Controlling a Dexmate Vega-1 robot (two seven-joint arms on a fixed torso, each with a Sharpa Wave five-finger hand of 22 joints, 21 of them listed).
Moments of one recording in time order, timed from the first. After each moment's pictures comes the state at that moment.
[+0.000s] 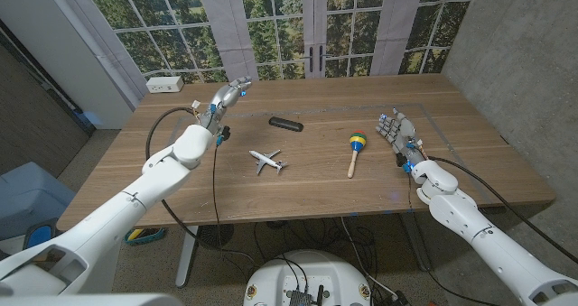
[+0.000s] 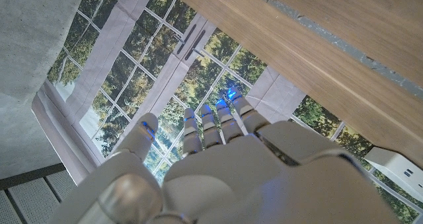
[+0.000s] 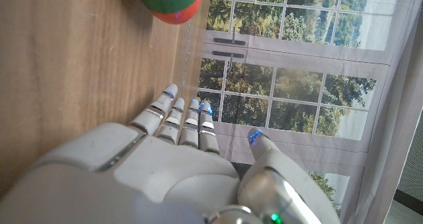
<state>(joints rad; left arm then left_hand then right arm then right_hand) 0.84 0.72 0.43 -1.64 -0.15 -0.08 0.24 0.12 0.11 0.71 -0.06 0.18 0.22 -0.07 0.21 0.17 0.17 -0.05 0.23 0.18 0.18 -0.02 0.20 0.17 0.17 0.02 0.34 0.17 -0.99 -0.54 -0.30 -1.41 0.76 0.23 -0.03 0.19 0.15 0.47 0.08 0.20 0.33 0.09 0.20 0.18 0.29 0.04 0.22 0.19 0.12 0.00 0.30 0.30 0.31 -0.01 0.23 0.17</state>
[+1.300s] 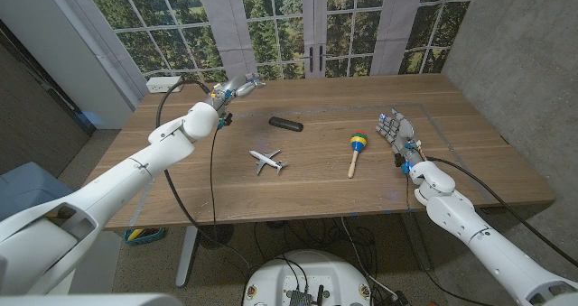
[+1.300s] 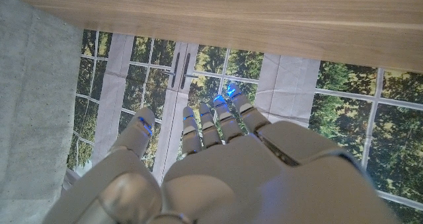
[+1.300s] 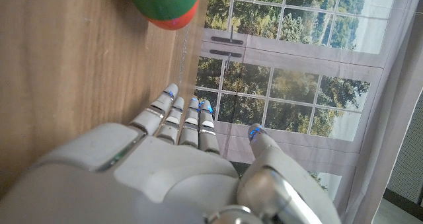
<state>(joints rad) 0.59 0.74 0.60 -1.54 0.16 0.03 0.12 0.14 0.12 0.72 -0.13 0.18 0.25 -0.07 0.20 0.18 0.20 -0.08 0.23 0.18 0.25 -0.04 0.20 0.17 0.21 0.02 0.33 0.17 -1.00 -0.53 -0.31 -1.42 0.71 0.26 -0.06 0.22 0.16 0.48 0.03 0.19 0.34 0.08 0.20 0.18 0.30 0.05 0.22 0.20 0.13 0.01 0.30 0.30 0.33 0.01 0.22 0.17</state>
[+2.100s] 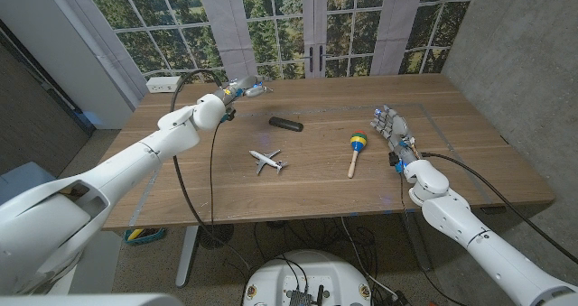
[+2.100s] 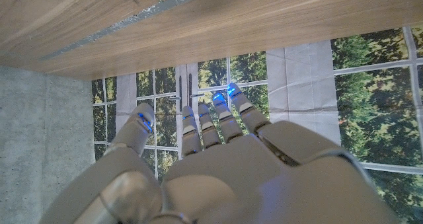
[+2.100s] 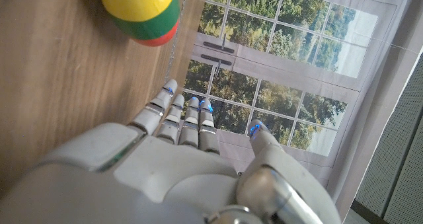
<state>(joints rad) 0.45 0.72 0.72 -1.43 0.36 0.01 0.02 0.18 0.11 0.72 -0.17 0.18 0.27 -0.08 0.20 0.18 0.19 -0.09 0.21 0.18 0.26 -0.04 0.20 0.17 0.22 0.02 0.32 0.17 -1.03 -0.55 -0.34 -1.52 0.60 0.27 -0.16 0.25 0.16 0.49 0.00 0.18 0.35 0.07 0.20 0.18 0.30 0.04 0.22 0.20 0.15 0.01 0.32 0.30 0.35 0.04 0.23 0.17</state>
